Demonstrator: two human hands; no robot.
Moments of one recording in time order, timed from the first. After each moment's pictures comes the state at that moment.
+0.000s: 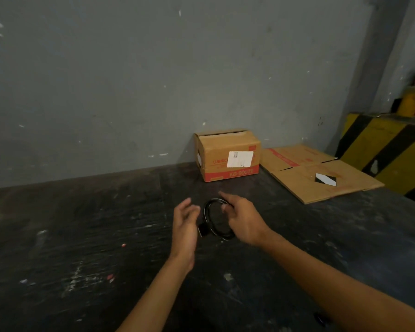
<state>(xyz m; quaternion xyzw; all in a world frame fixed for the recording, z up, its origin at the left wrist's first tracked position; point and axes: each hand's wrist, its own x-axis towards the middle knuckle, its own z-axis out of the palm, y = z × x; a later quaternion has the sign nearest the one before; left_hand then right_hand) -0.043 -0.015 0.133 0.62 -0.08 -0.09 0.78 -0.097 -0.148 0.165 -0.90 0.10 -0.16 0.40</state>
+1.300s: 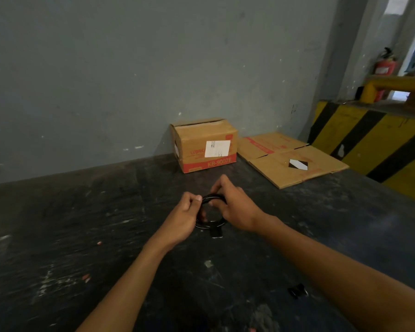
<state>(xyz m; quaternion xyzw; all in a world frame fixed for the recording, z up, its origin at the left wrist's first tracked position) -0.037 -0.032 0.141 0.78 -0.32 -0.16 0.52 -0.117 -0.184 0.161 -0.91 0.03 -0.17 0.37</state>
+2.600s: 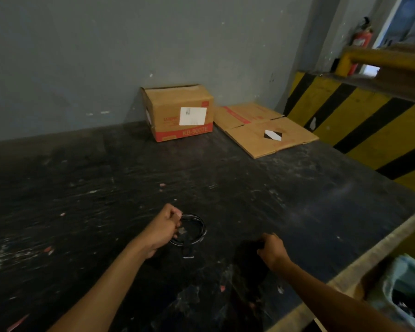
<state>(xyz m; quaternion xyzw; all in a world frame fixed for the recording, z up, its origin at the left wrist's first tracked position) -0.056 -0.035 0.042 0.79 -0.22 -0.30 0.48 -0.255 -0.279 -0.057 -0.86 0.43 0.04 0.27</state>
